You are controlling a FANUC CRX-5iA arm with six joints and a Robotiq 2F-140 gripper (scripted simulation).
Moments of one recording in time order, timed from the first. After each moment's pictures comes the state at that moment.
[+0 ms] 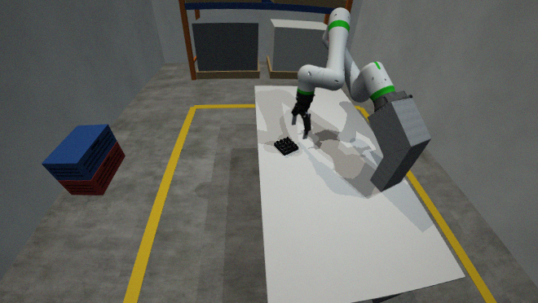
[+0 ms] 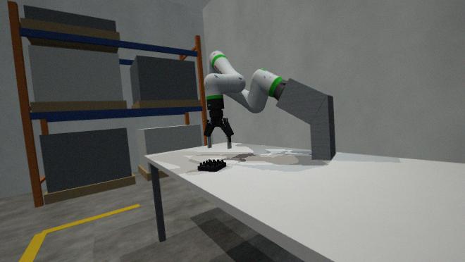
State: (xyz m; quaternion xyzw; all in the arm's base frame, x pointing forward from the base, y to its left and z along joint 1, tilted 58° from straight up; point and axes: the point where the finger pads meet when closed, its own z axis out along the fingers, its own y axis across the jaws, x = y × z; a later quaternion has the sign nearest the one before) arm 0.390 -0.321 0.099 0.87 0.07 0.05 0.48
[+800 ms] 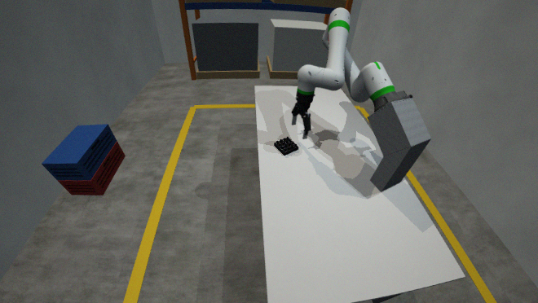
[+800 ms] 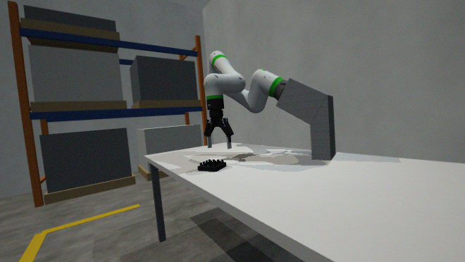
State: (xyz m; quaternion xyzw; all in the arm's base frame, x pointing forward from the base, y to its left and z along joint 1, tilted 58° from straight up) arm 0.390 -0.321 0.099 0.87 0.06 0.05 0.48
